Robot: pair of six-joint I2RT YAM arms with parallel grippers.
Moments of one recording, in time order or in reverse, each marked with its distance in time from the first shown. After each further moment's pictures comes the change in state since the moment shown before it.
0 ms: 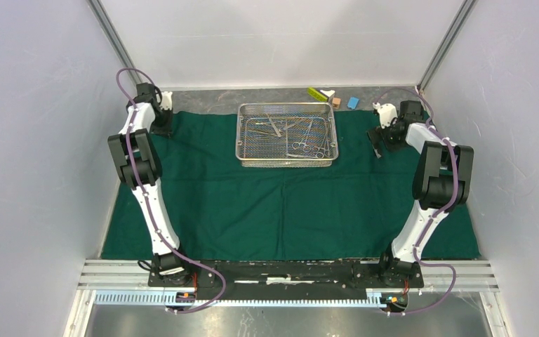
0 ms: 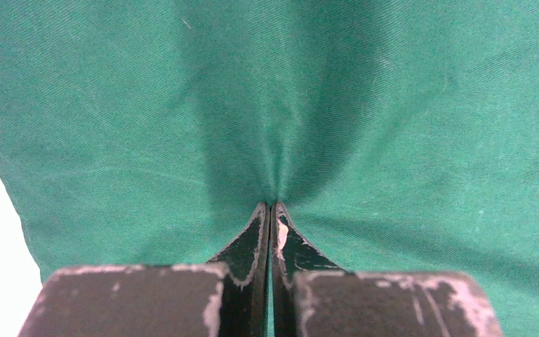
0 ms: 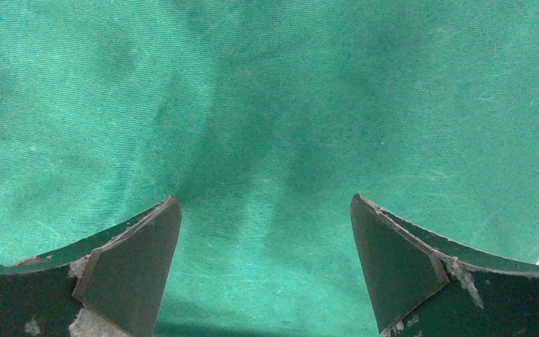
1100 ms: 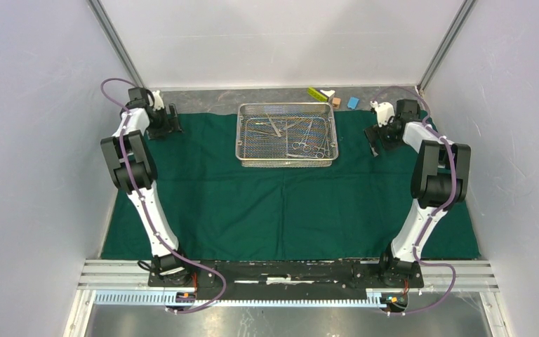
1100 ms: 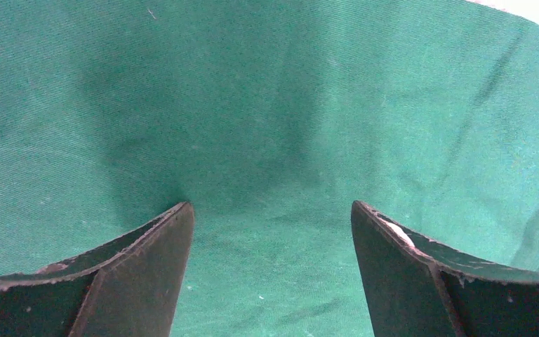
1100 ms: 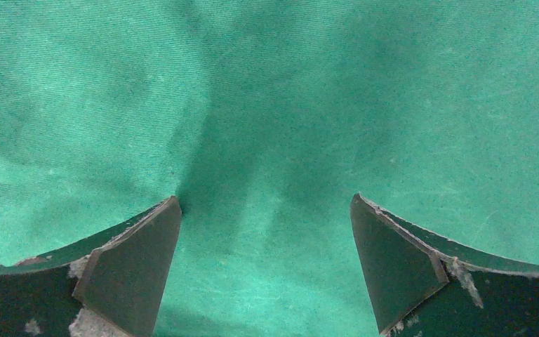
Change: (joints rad) left arm 0.039 -0.090 -0.151 0.150 0.180 -0.283; right arm 0.019 0.021 0.017 0.013 0.008 0.036
